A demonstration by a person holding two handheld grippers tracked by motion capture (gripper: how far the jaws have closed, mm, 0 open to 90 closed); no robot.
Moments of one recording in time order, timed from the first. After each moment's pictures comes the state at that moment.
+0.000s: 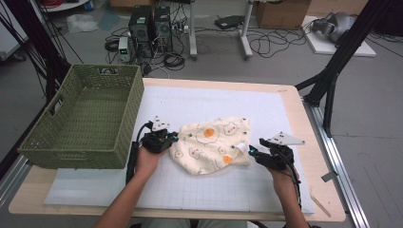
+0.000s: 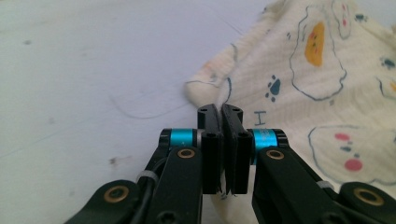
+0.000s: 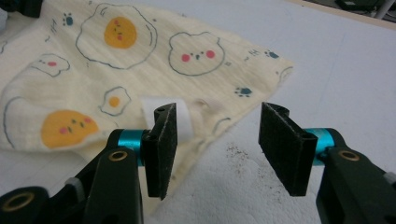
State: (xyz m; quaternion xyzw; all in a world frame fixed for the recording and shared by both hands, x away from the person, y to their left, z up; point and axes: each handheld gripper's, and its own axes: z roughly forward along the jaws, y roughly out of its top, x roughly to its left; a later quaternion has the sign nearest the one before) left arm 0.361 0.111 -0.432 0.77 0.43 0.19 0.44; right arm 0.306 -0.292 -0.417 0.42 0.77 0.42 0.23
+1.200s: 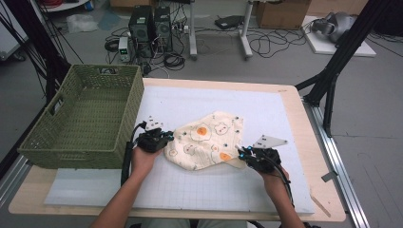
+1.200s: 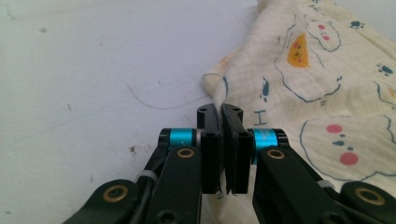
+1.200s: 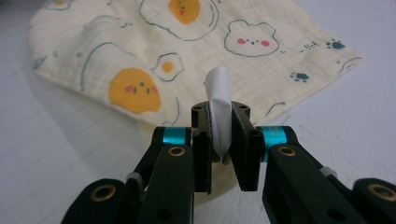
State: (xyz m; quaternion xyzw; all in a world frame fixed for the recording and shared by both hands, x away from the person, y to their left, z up) left arm 0.361 0.117 -0.441 0.77 0.43 0.18 0.44; right arm 0.300 -0.264 -0.424 0.35 0.82 0.41 0.18
